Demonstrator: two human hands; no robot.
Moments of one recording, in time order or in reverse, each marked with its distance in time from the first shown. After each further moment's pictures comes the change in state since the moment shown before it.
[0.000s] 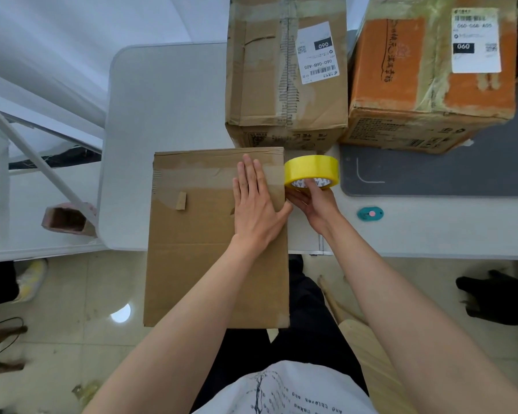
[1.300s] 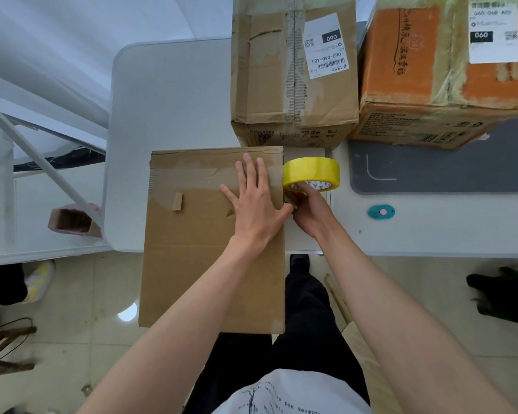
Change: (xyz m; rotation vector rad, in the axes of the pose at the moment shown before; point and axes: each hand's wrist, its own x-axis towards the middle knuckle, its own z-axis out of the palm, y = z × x) left_hand -0.001 -0.003 -0.031 -0.112 -0.072 -0.061; right_hand 0.009 0.029 0.013 0.150 -0.115 0.163
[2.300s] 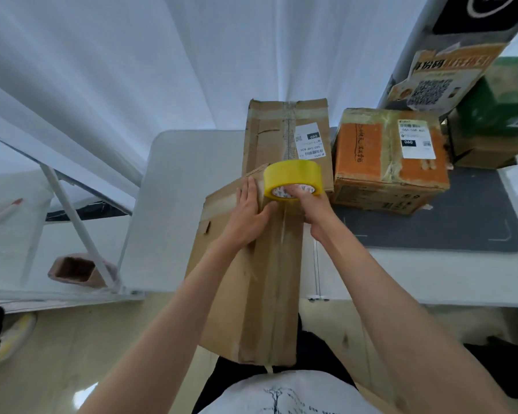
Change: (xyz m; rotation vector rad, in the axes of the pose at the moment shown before) left_hand -0.007 0.023 -0.118 -0.430 -0.051 0.081; right_hand -0.100 -0.099 0.112 -0.694 0.169 -0.360
